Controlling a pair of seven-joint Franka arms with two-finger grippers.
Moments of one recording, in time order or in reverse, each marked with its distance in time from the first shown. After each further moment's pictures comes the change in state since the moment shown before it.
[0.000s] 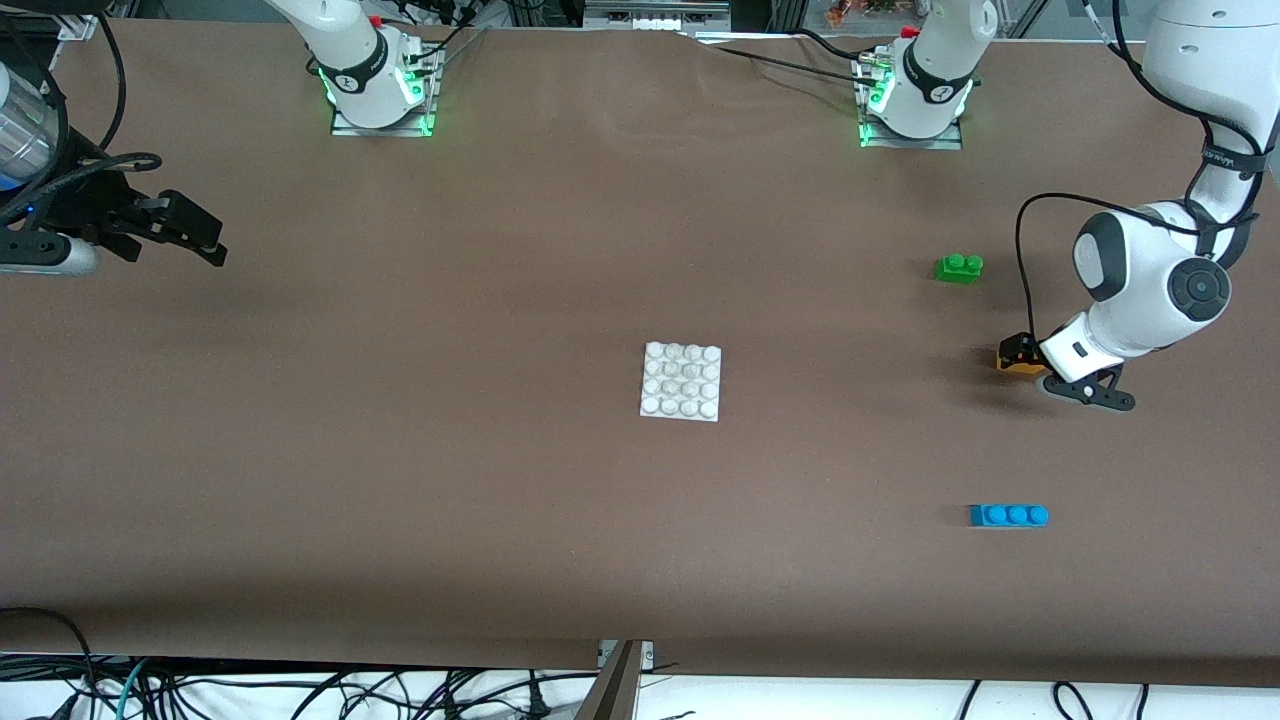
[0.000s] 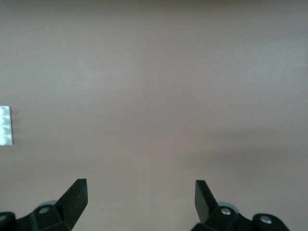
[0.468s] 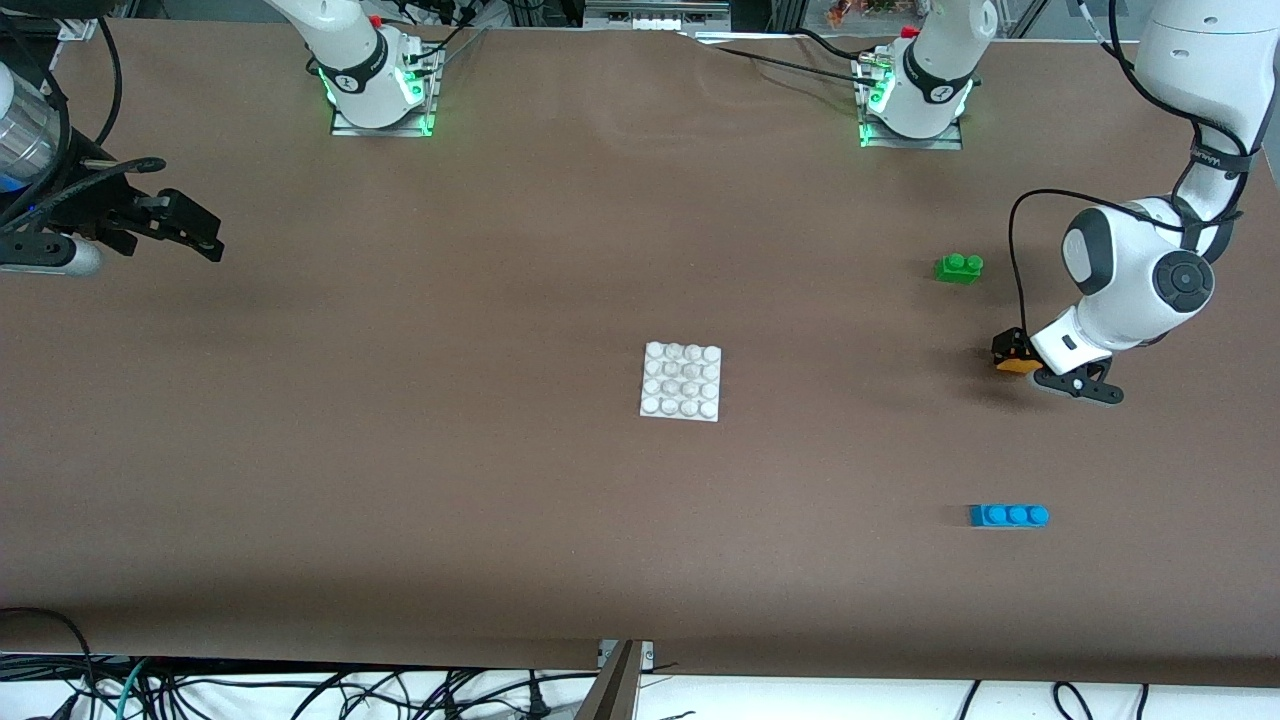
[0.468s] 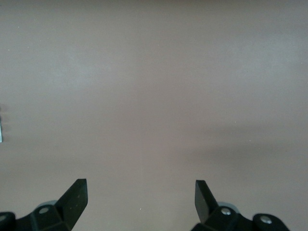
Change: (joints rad) left arm 0.003 0.000 0.001 -0.035 0.000 0.039 0.020; right arm -0.001 0.002 0.000 0.000 -0.025 -0.014 0.004
